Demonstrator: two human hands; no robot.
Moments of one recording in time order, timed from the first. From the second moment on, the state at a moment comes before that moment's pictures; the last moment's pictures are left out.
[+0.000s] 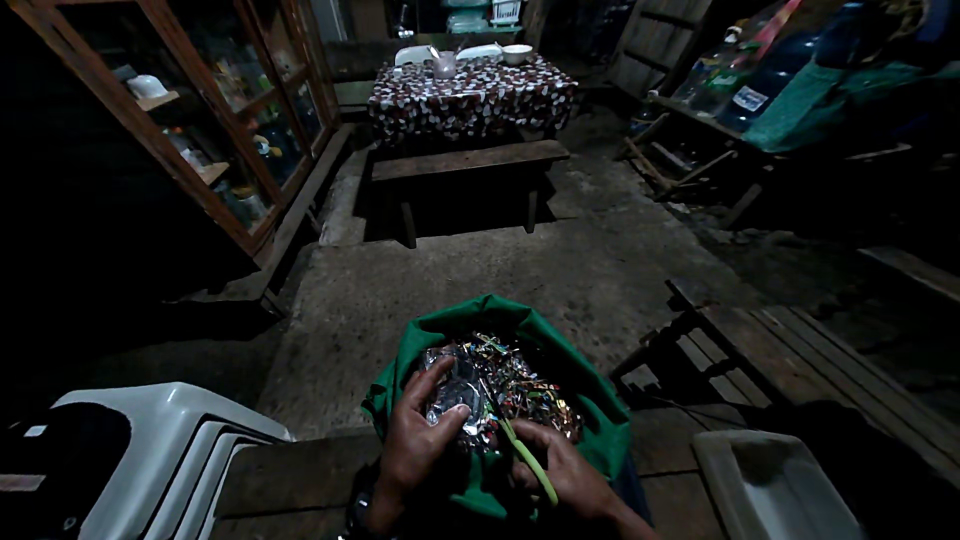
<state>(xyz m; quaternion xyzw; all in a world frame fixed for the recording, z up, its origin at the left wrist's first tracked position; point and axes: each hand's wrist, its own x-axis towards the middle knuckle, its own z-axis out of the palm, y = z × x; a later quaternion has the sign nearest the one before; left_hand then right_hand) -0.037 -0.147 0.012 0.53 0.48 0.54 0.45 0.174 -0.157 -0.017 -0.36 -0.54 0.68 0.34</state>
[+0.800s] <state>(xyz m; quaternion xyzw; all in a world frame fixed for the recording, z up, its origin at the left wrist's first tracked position) -0.028 -0.153 0.005 0.55 0.46 0.53 0.44 0.159 -0.154 -0.016 -0.34 -0.51 0.67 0.42</state>
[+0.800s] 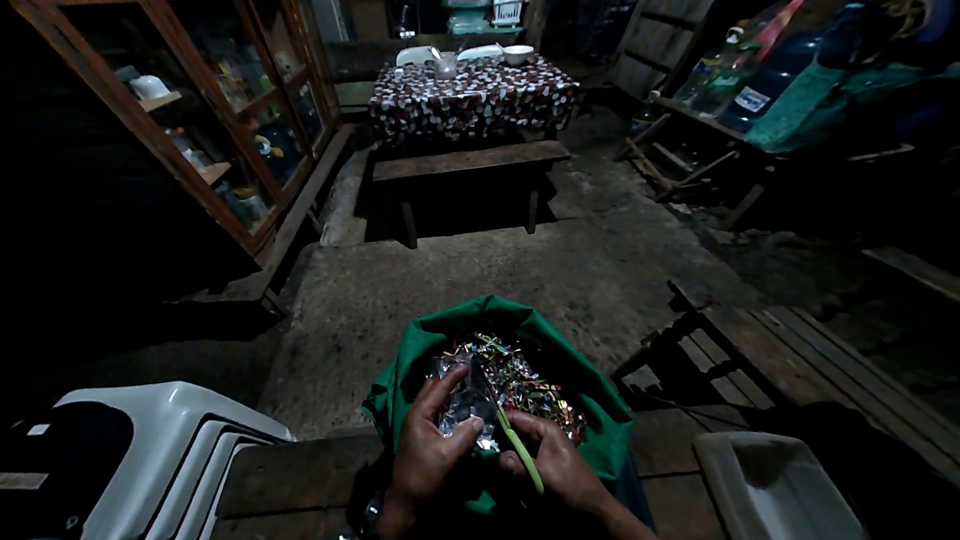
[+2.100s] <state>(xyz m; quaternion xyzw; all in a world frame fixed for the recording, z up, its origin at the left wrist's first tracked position) -0.028 -0.140 -0.001 0.50 0.47 0.61 0.39 0.163 -0.160 -0.017 -0.36 -0.53 0.68 0.36</state>
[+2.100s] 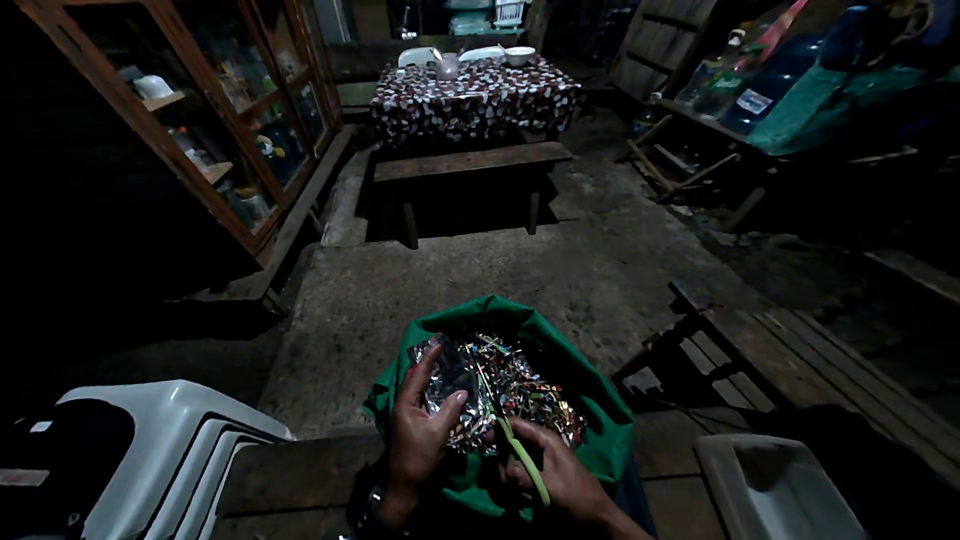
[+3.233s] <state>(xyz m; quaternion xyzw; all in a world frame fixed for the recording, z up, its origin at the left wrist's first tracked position) -0.021 -0.135 -0.002 0.48 0.49 0.64 0.35 0.161 -0.165 -0.015 -0.35 -0.56 0.68 0.33</state>
